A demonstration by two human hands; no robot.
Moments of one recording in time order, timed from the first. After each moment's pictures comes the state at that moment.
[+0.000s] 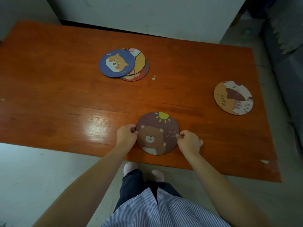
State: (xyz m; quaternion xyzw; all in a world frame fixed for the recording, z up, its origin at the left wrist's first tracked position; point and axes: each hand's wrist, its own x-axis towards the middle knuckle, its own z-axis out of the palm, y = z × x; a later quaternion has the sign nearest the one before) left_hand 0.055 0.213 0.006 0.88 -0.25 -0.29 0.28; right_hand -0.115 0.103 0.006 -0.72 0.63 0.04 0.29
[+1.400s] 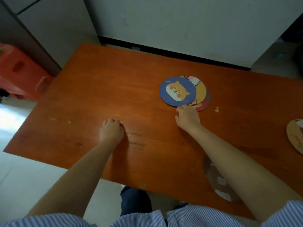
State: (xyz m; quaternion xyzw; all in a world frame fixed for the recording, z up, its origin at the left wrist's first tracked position) left_hand 0.352 0.302 0.011 0.94 -0.30 -0.14 0.01; right_hand 0.187 0.089 0.038 -0.93 0.35 0.06 0.11
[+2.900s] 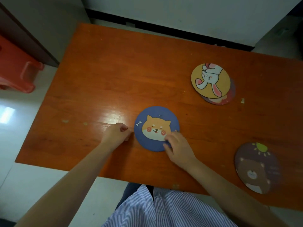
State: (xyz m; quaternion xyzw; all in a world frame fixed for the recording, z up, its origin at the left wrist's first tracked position) left_hand 0.425 0.356 0.005 0.87 -0.21 -0.40 0.22; right_hand 0.215 0.245 0.010 -0.93 0.26 0.00 0.26
